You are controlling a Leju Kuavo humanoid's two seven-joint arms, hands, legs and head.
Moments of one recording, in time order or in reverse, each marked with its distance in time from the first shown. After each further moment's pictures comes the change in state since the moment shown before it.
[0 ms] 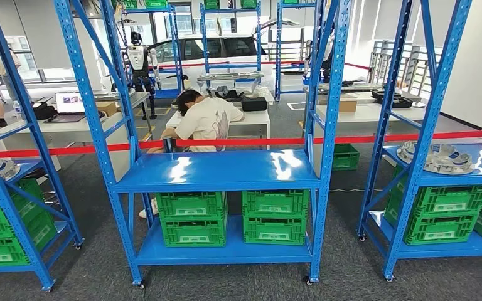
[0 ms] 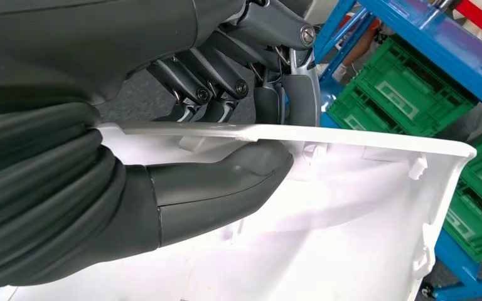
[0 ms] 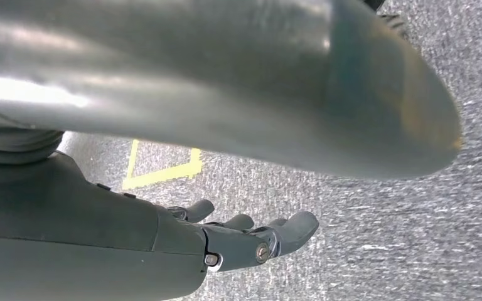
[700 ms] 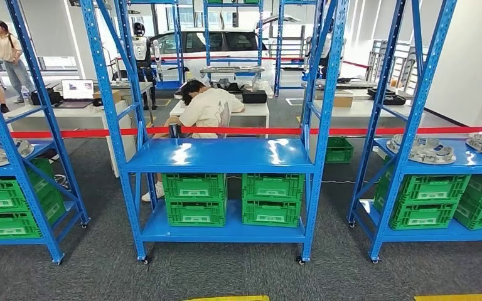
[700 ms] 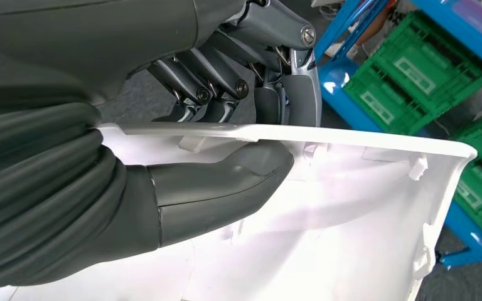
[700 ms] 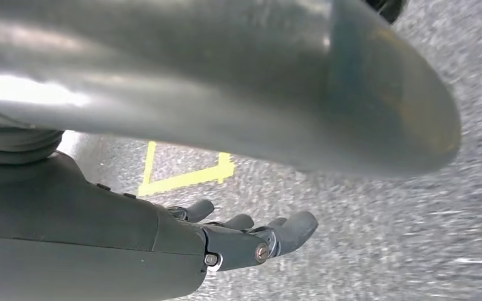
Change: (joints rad) left arm -0.054 -0.006 -0.017 0.055 0.009 -0.020 -0.007; right arm 0.004 0.007 -0.018 0.006 -0.004 0.016 -0.019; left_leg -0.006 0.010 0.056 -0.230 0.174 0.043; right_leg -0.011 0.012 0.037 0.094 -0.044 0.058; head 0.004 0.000
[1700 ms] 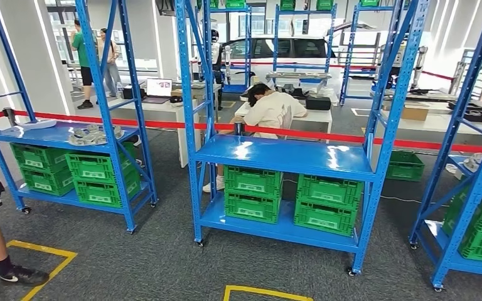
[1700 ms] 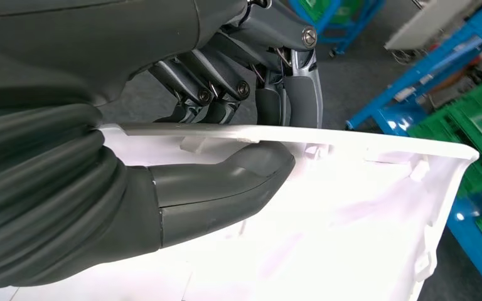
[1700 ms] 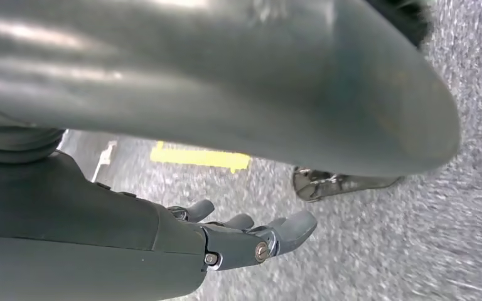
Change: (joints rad) left arm -0.005 0.053 -0.094 0.028 0.046 0.123 0.034; right arm -0.022 0.112 0.000 0.026 0.031 -0.072 -0.031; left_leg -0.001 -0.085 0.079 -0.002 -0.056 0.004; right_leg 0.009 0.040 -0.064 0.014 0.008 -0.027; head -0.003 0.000
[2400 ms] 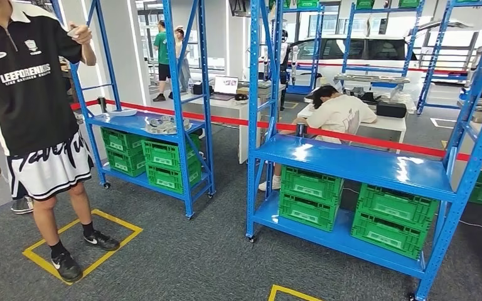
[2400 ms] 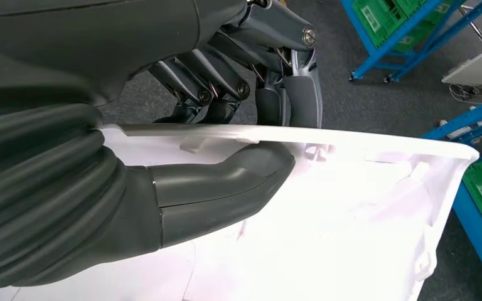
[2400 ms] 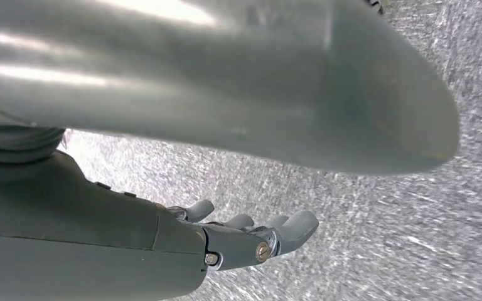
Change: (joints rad) left arm 0.039 0.090 -0.021 -0.020 0.079 0.022 -0.013; right arm 0.030 -0.125 0.004 -0.001 0.007 -0.083 -0.019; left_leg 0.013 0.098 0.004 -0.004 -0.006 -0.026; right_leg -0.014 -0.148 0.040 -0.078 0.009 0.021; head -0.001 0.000
